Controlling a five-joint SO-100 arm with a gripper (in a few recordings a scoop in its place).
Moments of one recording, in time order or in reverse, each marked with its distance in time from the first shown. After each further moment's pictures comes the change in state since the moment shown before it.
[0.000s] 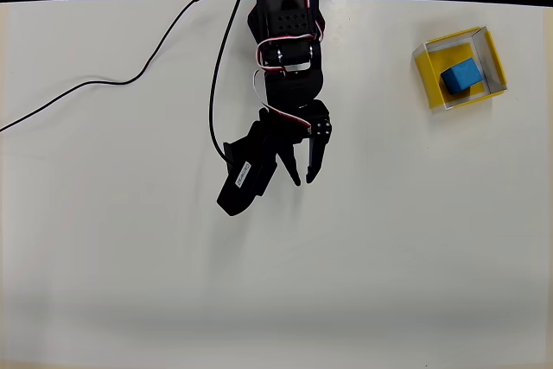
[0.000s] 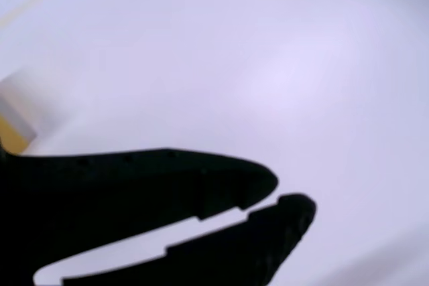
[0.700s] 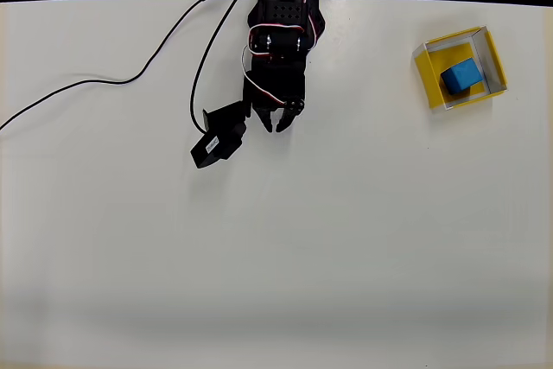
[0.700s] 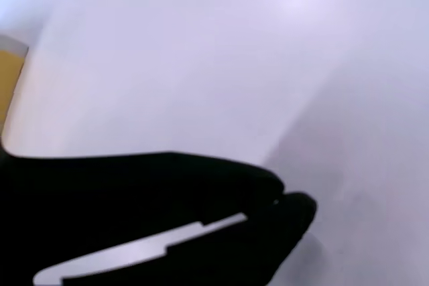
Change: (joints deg) arm 10.7 19.5 12.9 33.0 5.7
